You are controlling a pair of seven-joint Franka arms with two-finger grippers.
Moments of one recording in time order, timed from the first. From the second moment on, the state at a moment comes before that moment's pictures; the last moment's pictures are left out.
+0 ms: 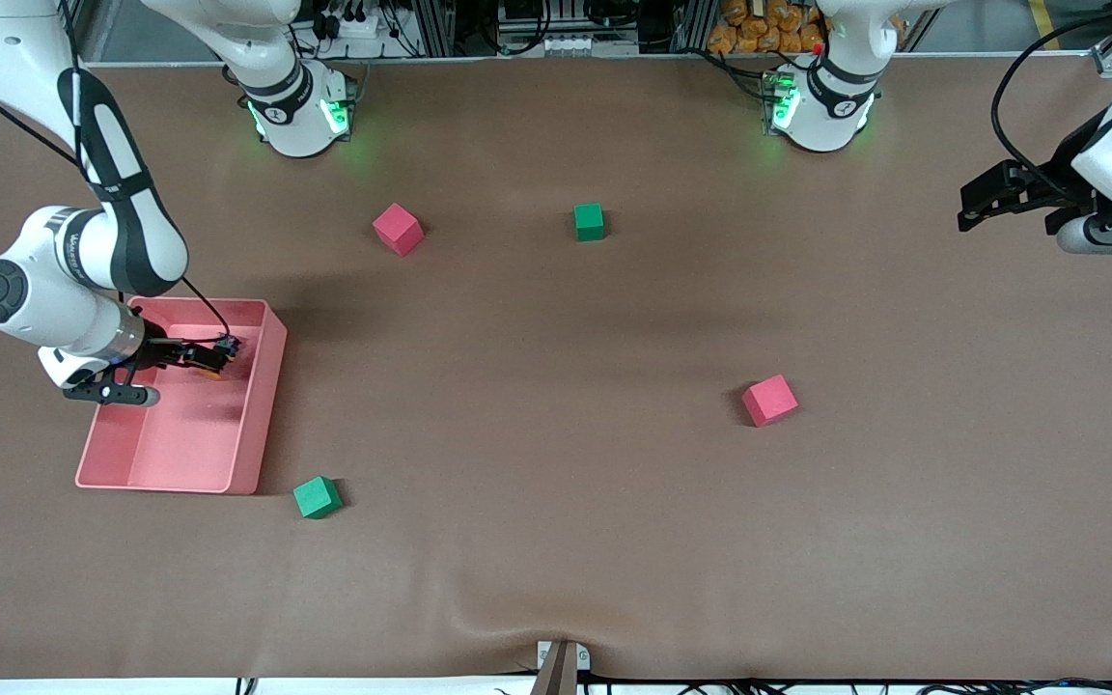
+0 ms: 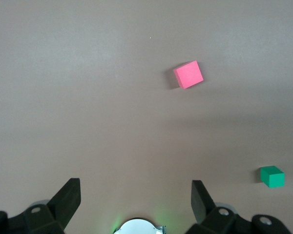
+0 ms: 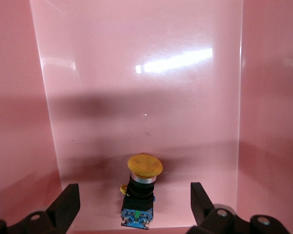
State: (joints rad) left arm 0.14 -0.03 -0.24 -1.57 -0.03 1.45 -0.06; right arm -0.15 0.31 -0.01 -2.16 0.02 2.40 -0.08
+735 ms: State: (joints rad) left arm 0.14 -0.03 -0.24 -1.57 -0.03 1.44 -0.06; right arm -0.15 0.33 -0.01 -2.16 0.02 2.40 -0.08
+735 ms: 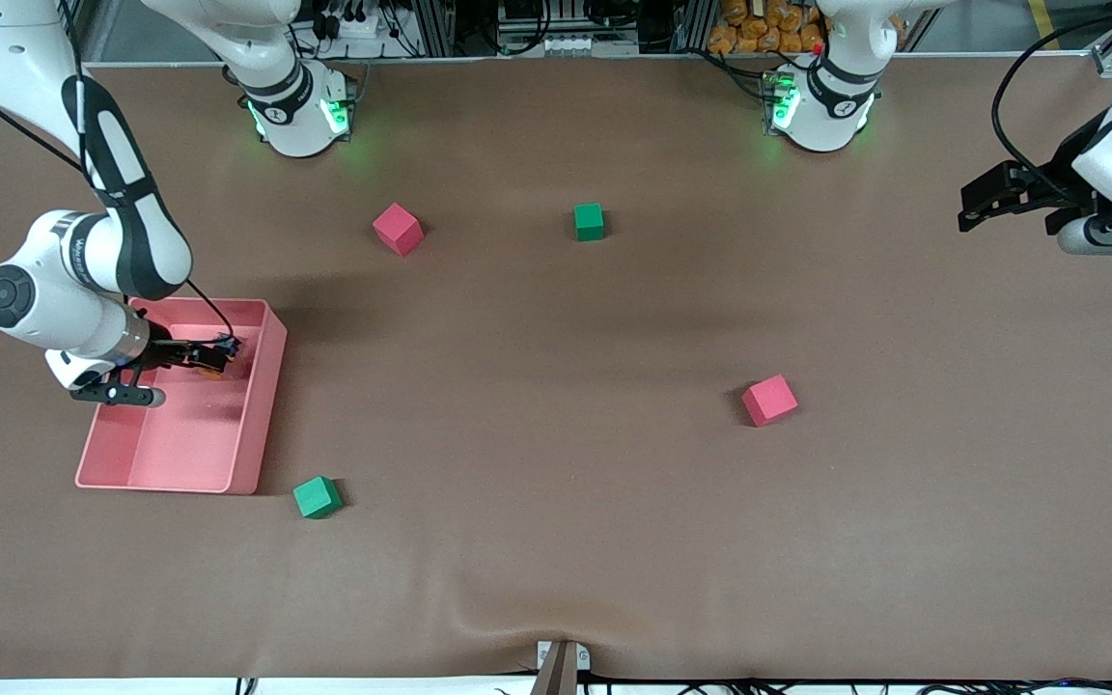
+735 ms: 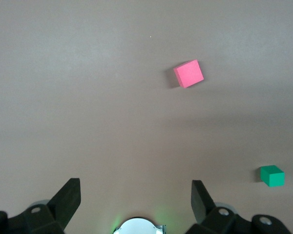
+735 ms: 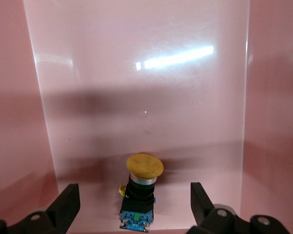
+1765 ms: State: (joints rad) left arm 0.14 -0.01 -0.24 -1.57 -0.03 1.43 -0.06; right arm -0.15 0.42 -0.01 -2.16 0.00 2.47 -0.11
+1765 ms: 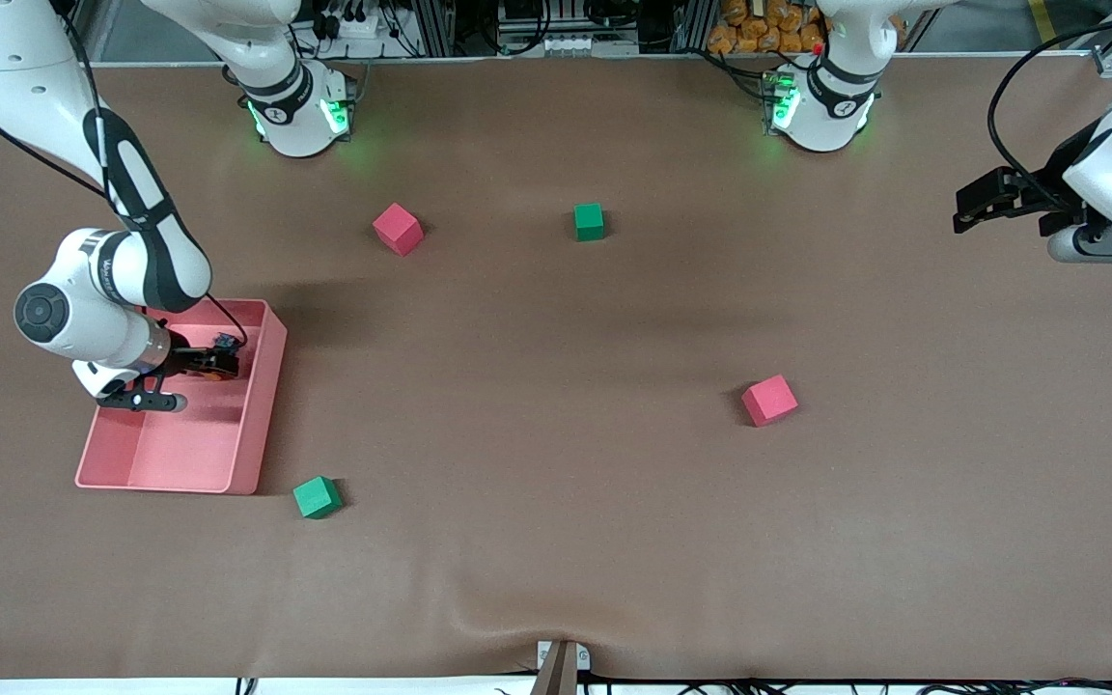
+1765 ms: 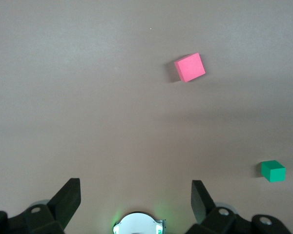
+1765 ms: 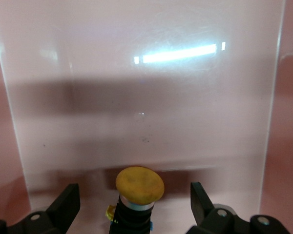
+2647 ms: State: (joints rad) left arm 0.15 -0.01 -0.22 -1.56 -0.03 1.42 -0.05; right arm -0.18 0.42 -0.02 -2.16 0.00 2.40 -0.16
